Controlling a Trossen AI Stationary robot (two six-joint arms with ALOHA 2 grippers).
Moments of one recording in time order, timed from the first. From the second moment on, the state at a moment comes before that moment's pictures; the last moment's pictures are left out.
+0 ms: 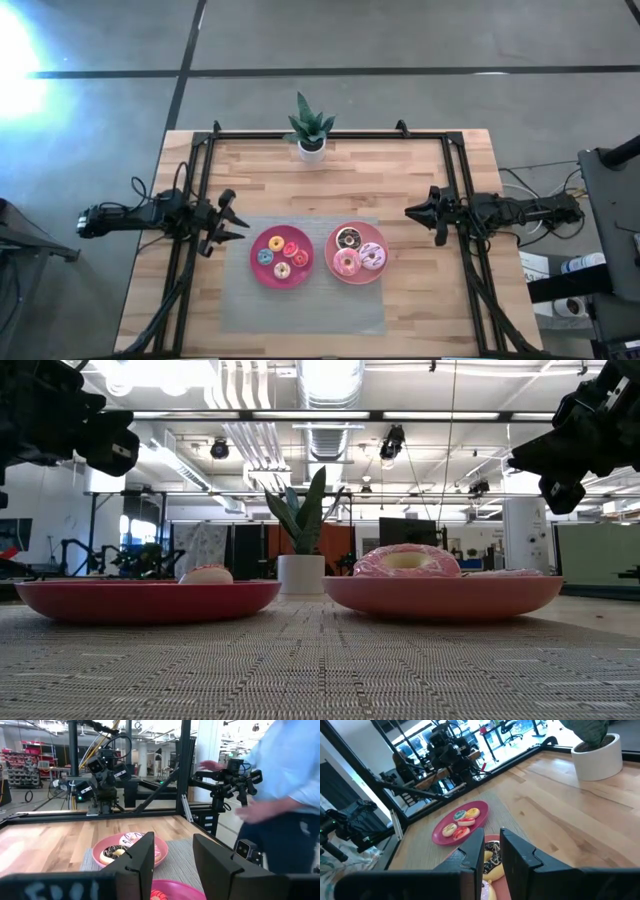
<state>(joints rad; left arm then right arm) 0.02 0.02 0.01 0.07 0.33 -0.07 0.14 0.05 0.08 -0.13 0.24 0.55</state>
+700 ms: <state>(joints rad) 0.02 0.02 0.01 0.07 0.33 -0.07 0.06 0.00 0.01 0.06 -0.31 -0.02</state>
